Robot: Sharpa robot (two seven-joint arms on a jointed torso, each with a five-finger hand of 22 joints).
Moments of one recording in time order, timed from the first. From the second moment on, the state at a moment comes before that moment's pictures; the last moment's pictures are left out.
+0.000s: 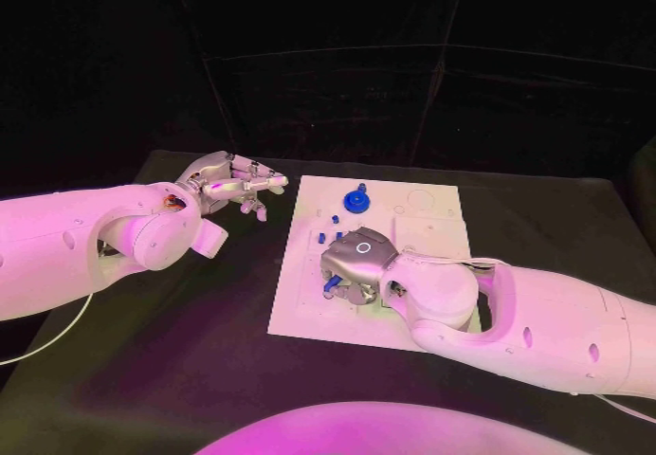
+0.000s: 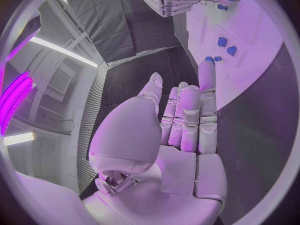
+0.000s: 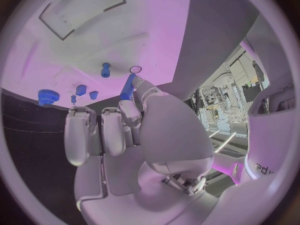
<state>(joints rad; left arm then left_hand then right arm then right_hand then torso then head) 1.36 -1.06 -0.22 1.63 -0.20 -0.27 0.20 1.36 -0.03 -0.03 0.08 0.05 1.02 0.16 0.20 0.07 1.05 0.09 0.40 0.13 1.32 0.00 1.09 0.56 0.17 1.31 0.10 0.52 0.60 1.06 -0.60 -0.05 1.76 -2.07 -0.04 -0.38 1.38 -0.06 0.25 0.09 0.20 1.13 0.10 0.13 0.07 1.32 0.01 1.20 1.13 1.47 -0.04 1.41 1.25 0.05 1.46 0.06 1.48 1.31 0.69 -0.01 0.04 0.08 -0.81</state>
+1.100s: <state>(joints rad) 1.36 -1.06 -0.22 1.63 -0.19 -0.26 0.21 1.36 -0.03 -0.03 0.08 0.05 1.02 0.16 0.20 0.07 1.05 0.09 0.40 0.13 1.32 0.00 1.09 0.56 0.17 1.31 0.10 0.52 0.60 1.06 -0.57 -0.06 1.75 -2.09 0.00 -0.40 1.38 -0.06 0.25 0.10 0.20 1.13 0.09 0.13 0.07 1.32 0.01 1.20 1.13 1.47 -0.04 1.41 1.25 0.05 1.46 0.06 1.48 1.31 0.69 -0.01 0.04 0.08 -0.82</state>
